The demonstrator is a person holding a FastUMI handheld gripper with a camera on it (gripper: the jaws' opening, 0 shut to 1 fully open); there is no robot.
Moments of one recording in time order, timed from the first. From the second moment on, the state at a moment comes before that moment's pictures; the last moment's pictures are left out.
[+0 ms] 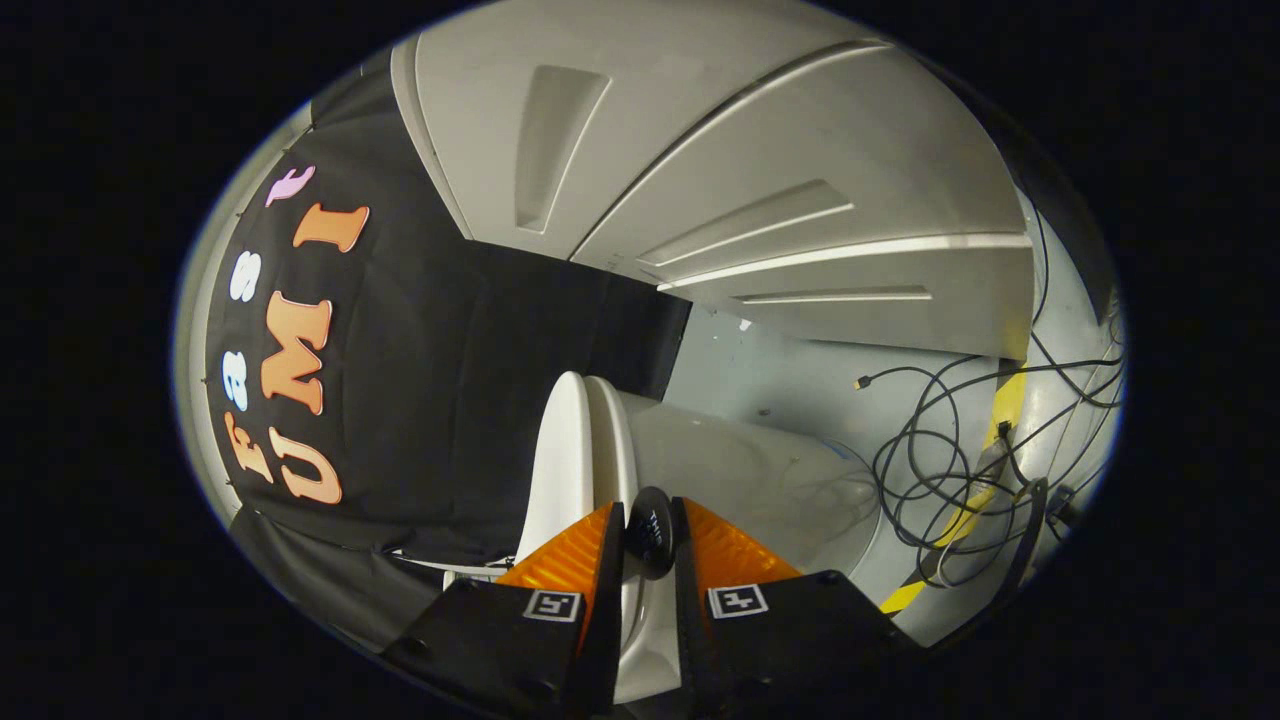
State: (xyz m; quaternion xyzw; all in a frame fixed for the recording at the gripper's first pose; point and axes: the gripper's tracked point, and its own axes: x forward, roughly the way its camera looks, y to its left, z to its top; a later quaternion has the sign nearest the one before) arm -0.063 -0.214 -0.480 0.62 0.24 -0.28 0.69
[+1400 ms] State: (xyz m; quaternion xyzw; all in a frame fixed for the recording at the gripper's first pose) arm -0.009 -0.215 -0.392 0.52 0.20 -0.26 0.79
